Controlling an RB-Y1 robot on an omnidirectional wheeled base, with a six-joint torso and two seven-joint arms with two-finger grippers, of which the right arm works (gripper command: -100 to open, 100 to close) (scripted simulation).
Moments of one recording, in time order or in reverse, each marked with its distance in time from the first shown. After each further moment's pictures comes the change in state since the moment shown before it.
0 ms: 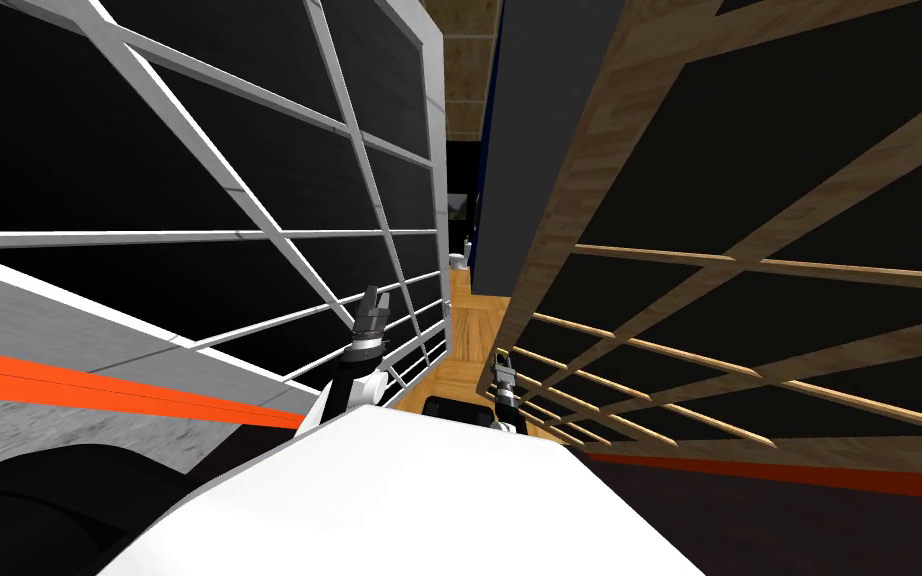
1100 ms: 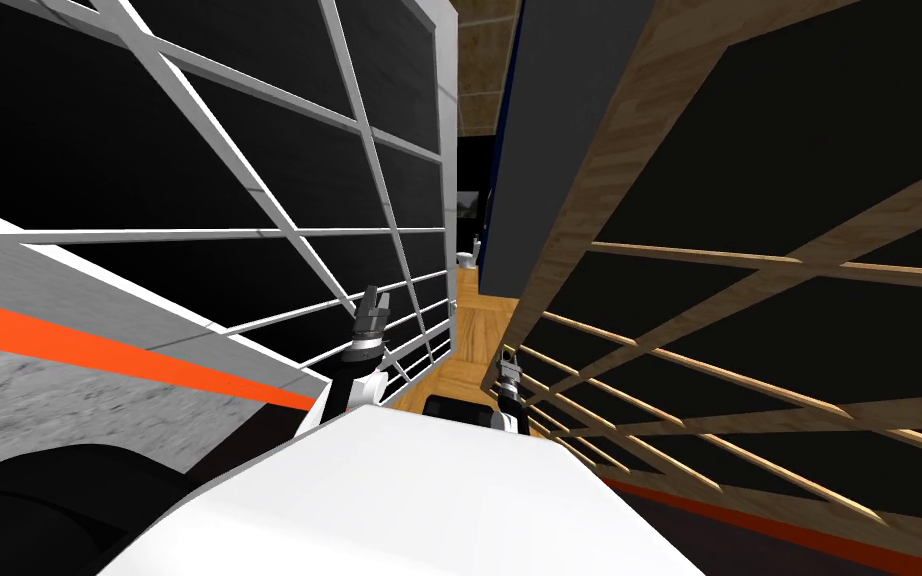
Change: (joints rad) arm -0.009 0.039 -0.124 0.027 0.011 0.008 0.009
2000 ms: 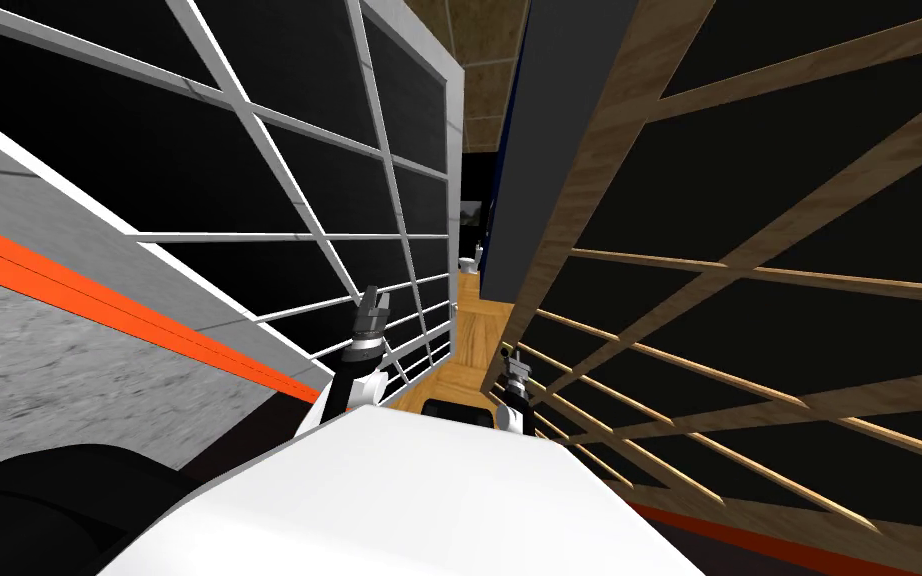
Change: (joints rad) arm -0.008 -0.001 -0.103 0.014 0.012 -0.024 -0.003
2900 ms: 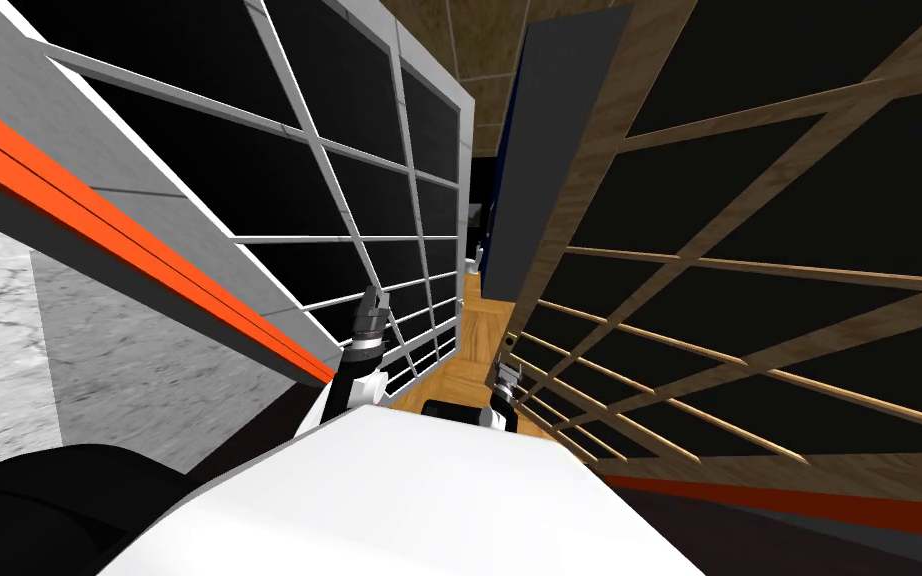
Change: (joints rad) arm 0.003 0.194 -0.063 0.138 0.026 -0.045 0.063
